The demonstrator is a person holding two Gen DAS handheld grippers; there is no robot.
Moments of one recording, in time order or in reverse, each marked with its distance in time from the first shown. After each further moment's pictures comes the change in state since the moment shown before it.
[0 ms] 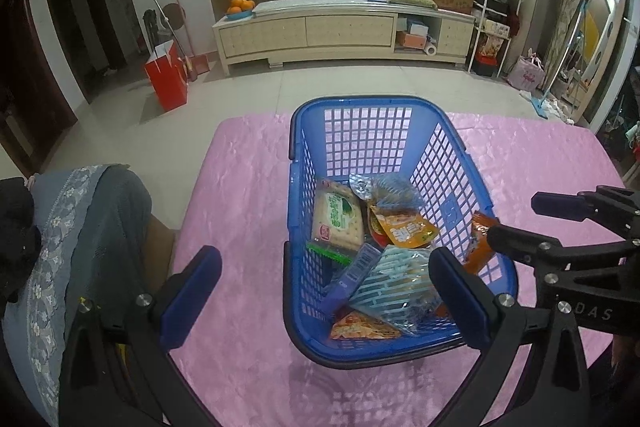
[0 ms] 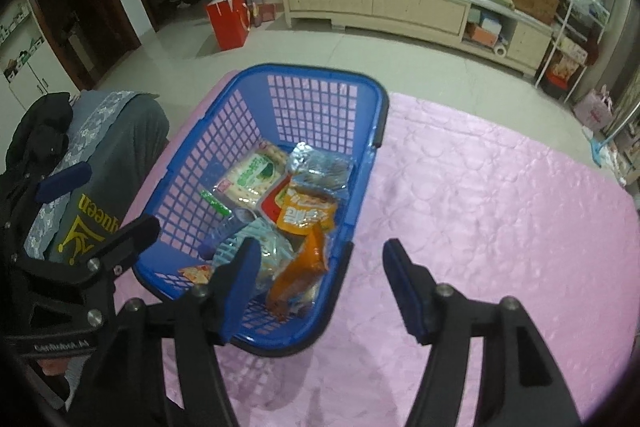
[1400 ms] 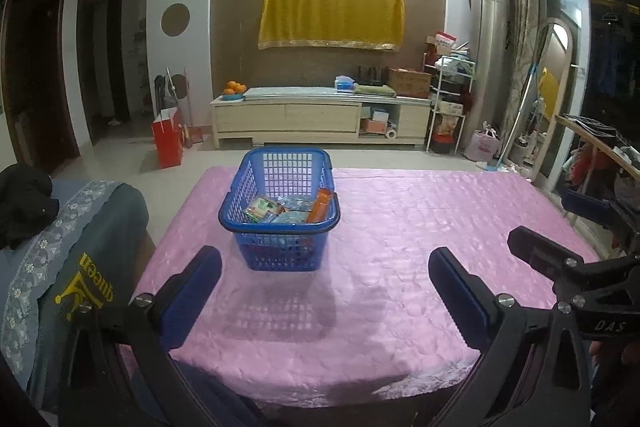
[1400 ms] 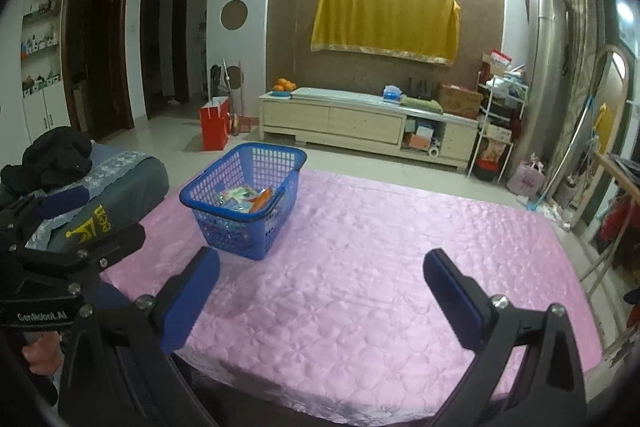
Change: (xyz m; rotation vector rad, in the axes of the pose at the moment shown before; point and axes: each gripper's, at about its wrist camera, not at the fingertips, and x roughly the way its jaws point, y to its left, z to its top) left arm -0.202 -0.109 -0.157 -0.043 -0.369 -0.065; right arm -0.201 -0.014 -0.195 -0.032 -0.492 -0.156
